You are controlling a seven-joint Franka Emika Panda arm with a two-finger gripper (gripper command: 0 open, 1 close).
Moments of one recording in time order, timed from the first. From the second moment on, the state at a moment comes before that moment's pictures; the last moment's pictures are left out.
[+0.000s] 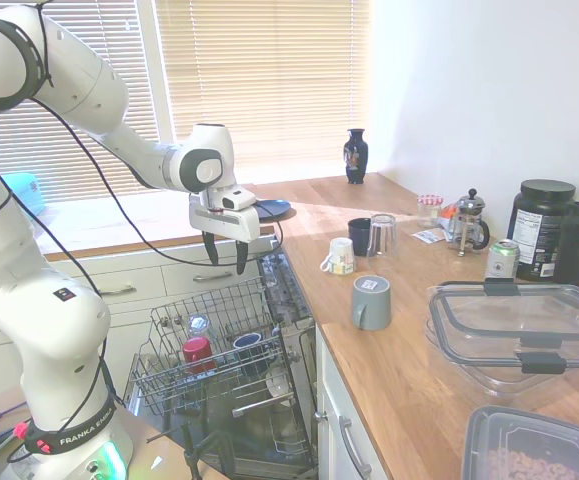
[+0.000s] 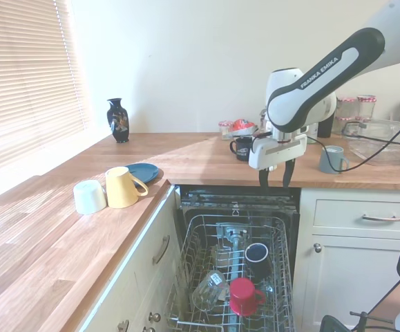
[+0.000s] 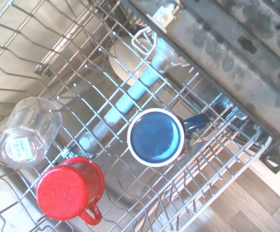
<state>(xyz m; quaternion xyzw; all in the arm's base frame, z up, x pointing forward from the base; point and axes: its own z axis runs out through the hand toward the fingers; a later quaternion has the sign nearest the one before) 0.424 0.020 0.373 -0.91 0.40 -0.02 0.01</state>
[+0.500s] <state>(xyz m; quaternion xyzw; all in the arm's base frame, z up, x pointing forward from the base) 0.399 0.046 0.332 -0.93 0.37 -0.01 -0.01</state>
